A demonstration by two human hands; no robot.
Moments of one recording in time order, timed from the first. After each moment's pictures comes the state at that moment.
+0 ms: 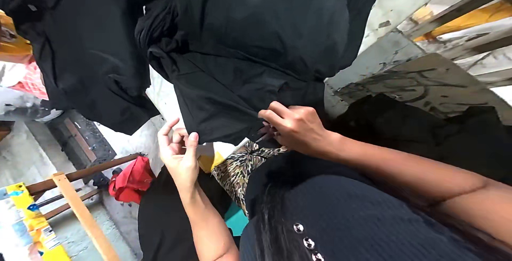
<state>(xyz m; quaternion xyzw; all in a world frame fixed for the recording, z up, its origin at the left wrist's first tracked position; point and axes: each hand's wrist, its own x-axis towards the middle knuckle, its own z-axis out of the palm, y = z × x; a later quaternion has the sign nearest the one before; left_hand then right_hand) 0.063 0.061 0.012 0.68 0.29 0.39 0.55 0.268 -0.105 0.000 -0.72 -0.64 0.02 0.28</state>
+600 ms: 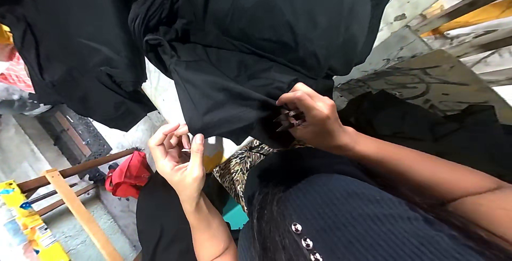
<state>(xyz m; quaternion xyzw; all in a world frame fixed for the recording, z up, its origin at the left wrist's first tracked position) 0.075 0.053 0.038 0.72 0.26 0.44 0.48 0.284 -0.104 0.005 -0.70 -0.58 0.01 0.42</state>
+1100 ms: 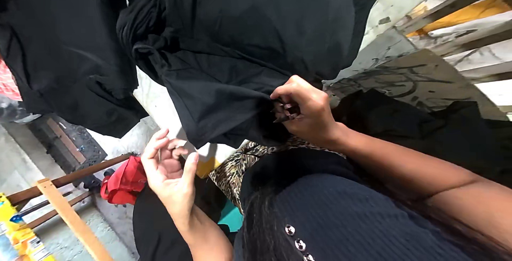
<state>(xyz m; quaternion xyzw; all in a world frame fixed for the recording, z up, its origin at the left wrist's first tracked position) 0.057 0.051 0.032 0.69 0.27 0.40 0.54 0.296 -0.098 0.001 -0.69 -0.55 0.01 0.46</state>
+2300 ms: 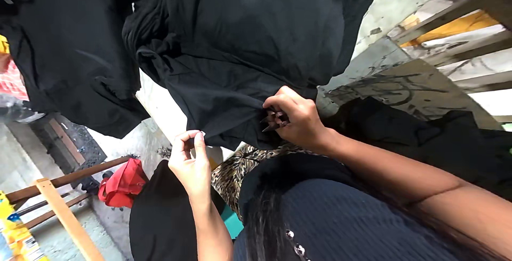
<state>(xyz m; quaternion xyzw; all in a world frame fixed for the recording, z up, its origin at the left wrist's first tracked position) 0.094 0.031 0.018 0.73 0.40 0.38 0.39 0.291 -0.099 -0.003 -0.71 -0.57 0.00 0.42</state>
